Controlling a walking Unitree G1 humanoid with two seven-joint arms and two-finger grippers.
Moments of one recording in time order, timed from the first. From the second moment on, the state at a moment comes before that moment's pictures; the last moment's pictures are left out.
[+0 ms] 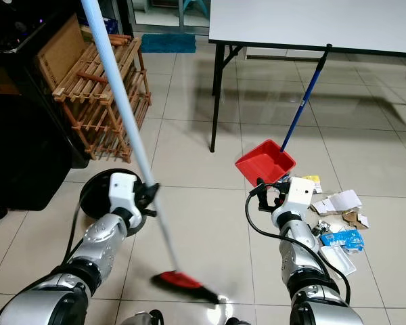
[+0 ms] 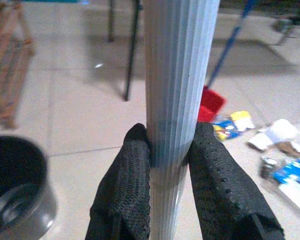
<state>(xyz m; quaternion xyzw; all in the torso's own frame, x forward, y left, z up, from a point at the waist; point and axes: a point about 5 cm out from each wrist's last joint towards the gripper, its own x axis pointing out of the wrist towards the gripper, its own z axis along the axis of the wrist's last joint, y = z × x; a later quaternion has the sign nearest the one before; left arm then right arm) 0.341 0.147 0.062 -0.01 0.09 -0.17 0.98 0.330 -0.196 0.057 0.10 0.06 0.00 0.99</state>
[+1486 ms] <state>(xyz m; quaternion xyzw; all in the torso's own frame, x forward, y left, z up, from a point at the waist) 0.372 0.120 0.120 0.08 -0.02 -0.14 0.99 0.362 -0.168 0.121 0.11 -0.06 0.07 0.99</state>
